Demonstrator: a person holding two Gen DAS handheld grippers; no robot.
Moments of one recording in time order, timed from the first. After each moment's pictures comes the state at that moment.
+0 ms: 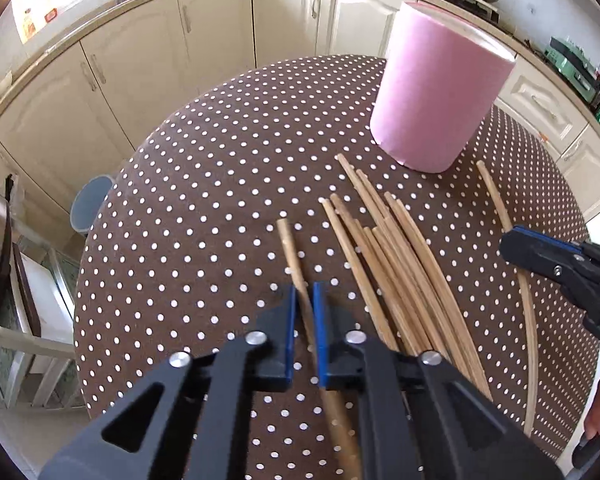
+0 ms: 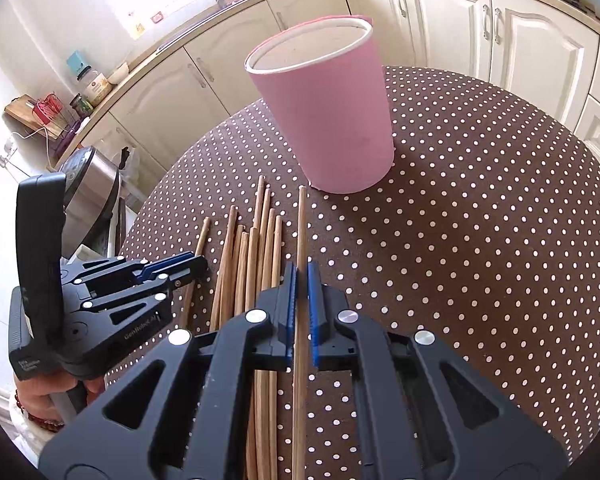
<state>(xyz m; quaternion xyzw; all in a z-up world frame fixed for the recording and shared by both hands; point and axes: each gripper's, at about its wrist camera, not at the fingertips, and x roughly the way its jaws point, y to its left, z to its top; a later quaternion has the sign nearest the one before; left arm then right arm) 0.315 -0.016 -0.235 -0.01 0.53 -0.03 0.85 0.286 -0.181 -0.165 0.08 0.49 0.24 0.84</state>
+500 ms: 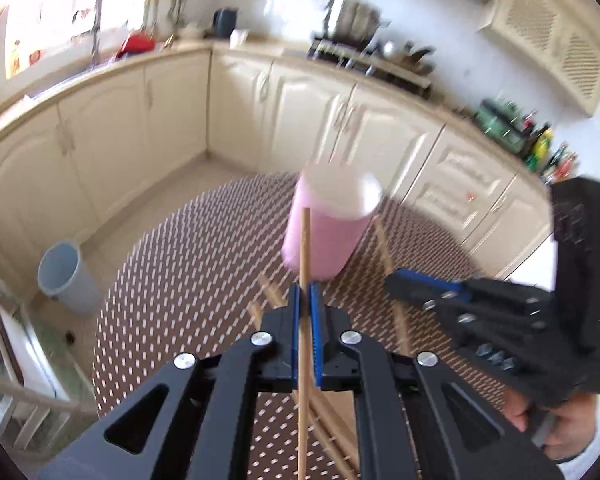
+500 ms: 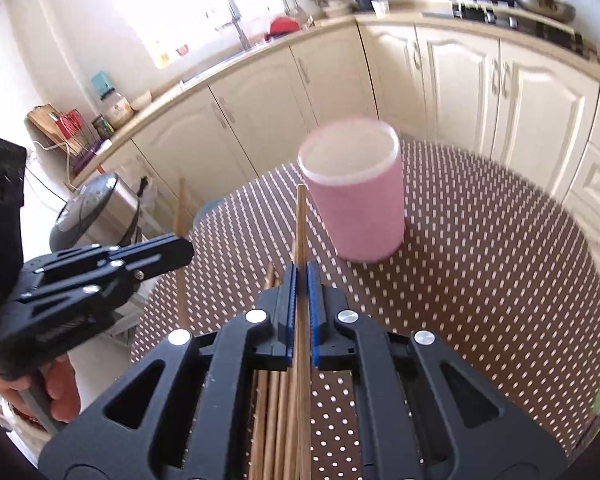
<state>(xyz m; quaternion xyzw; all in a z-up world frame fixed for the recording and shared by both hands) 0.286 0.003 -0.111 -0.05 0.39 -0.13 0.91 0.272 -0.192 -0.092 0.07 0.41 0.26 0.87</state>
